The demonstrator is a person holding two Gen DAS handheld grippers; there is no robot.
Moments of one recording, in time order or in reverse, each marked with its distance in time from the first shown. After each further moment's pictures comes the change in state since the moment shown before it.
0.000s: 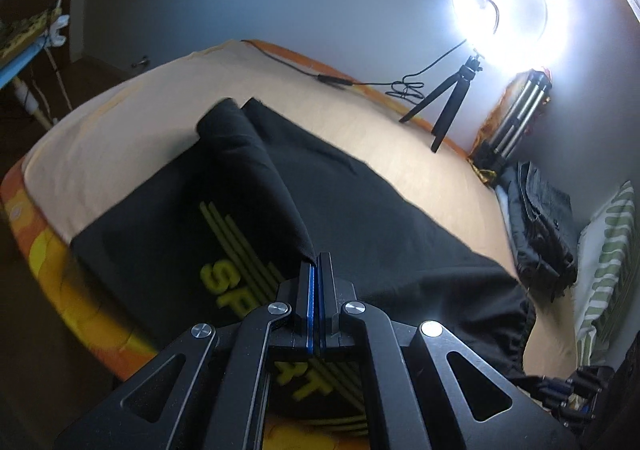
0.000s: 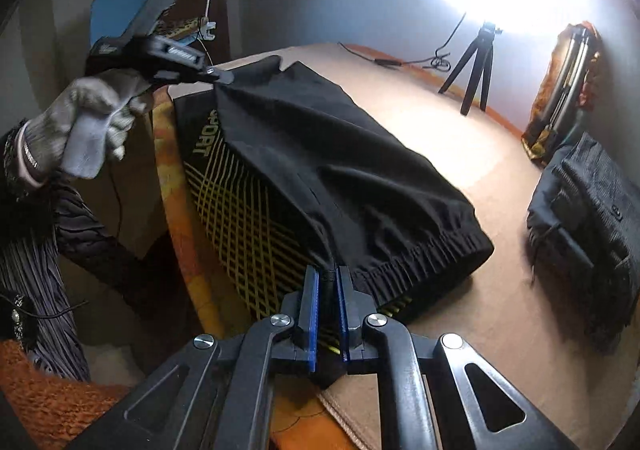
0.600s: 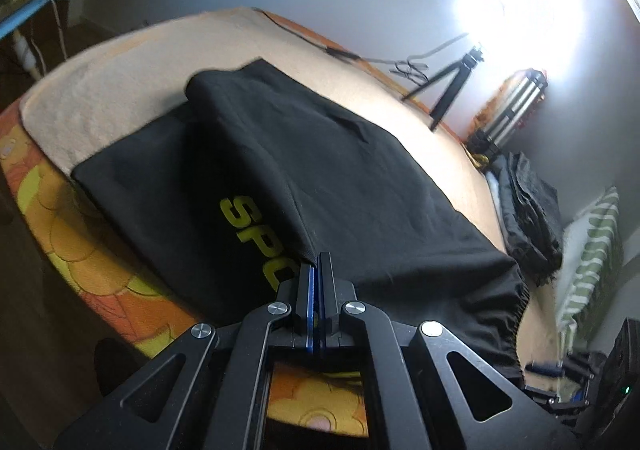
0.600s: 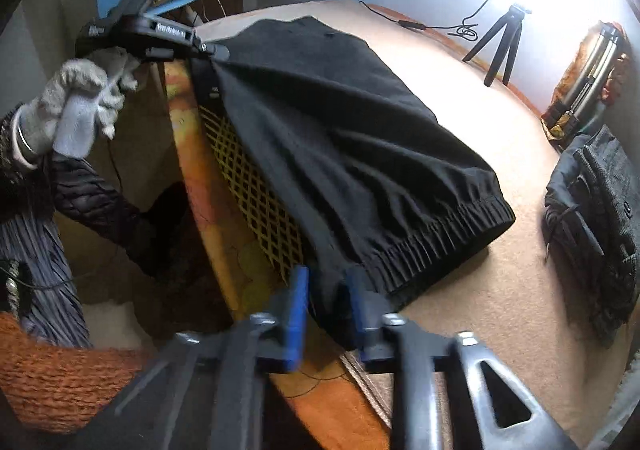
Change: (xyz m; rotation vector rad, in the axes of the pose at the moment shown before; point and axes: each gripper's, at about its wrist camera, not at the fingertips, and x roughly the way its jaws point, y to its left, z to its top) left arm 0.006 0.025 -0.022 -0.055 0.085 -0.093; right arm 0.008 0.018 -0.004 -0.063 0.152 0.015
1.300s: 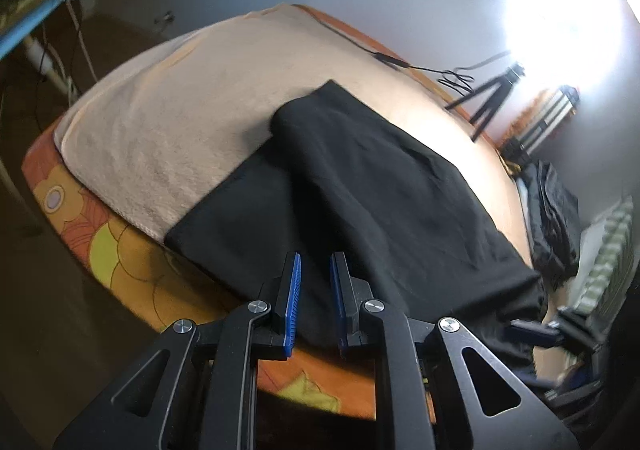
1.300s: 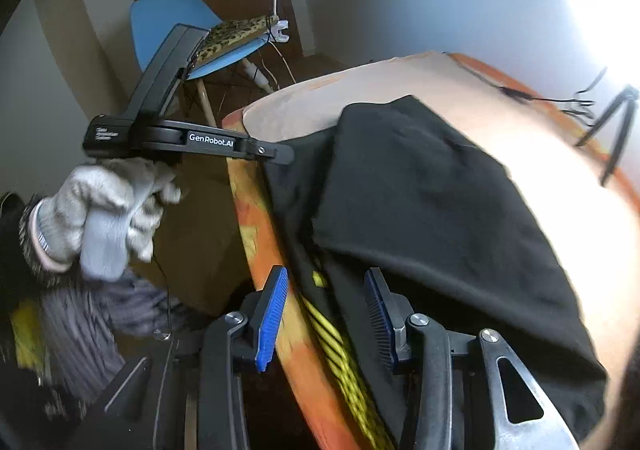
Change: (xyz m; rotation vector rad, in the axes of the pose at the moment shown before) left arm -0.013 0.066 0.053 -0.029 0.074 0.078; right arm 0.069 0.070 0.169 0.004 -0.124 0.262
